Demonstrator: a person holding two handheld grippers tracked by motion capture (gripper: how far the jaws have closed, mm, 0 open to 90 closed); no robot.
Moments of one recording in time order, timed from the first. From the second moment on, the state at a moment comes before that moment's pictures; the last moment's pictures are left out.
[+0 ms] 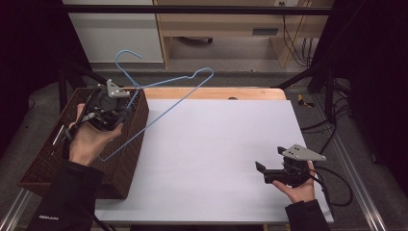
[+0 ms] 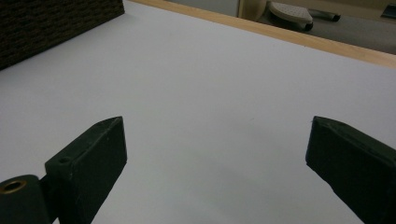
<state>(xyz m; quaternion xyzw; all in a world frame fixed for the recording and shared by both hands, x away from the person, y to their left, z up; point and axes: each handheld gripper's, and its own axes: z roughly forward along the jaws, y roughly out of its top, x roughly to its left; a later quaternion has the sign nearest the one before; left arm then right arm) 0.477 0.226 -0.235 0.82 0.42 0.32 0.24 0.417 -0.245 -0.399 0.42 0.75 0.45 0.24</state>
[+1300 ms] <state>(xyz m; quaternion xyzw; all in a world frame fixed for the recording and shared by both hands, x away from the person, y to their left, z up) 0.497 0.356 -0.296 0.77 0.52 0.35 0.12 0.417 -0.245 -0.399 0.42 0.75 0.45 0.24</state>
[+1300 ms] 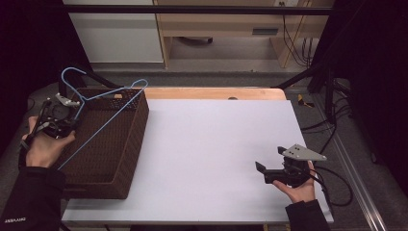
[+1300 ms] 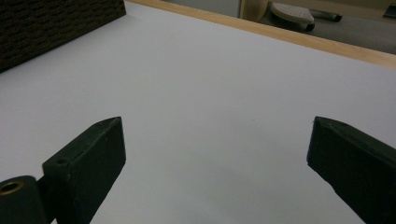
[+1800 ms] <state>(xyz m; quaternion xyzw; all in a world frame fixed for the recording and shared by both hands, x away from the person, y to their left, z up) 0.502 0.371 -0.333 0.77 0.53 0.34 0.09 0.418 -0.246 -0.401 0.42 0.75 0.45 0.24</state>
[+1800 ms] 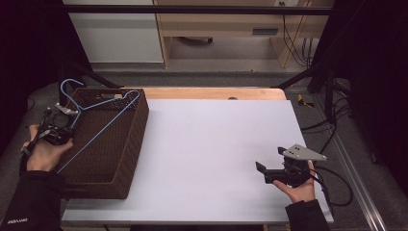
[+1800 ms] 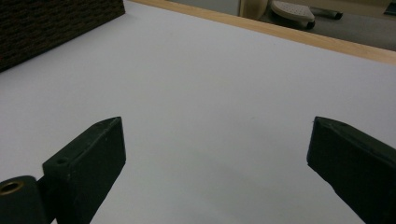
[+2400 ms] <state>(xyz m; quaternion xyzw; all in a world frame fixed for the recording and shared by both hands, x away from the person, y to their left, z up) 0.504 0.375 -0.383 0.78 0.55 0.28 0.12 0.417 -0.247 -0.400 0.42 0.75 0.46 0.24</state>
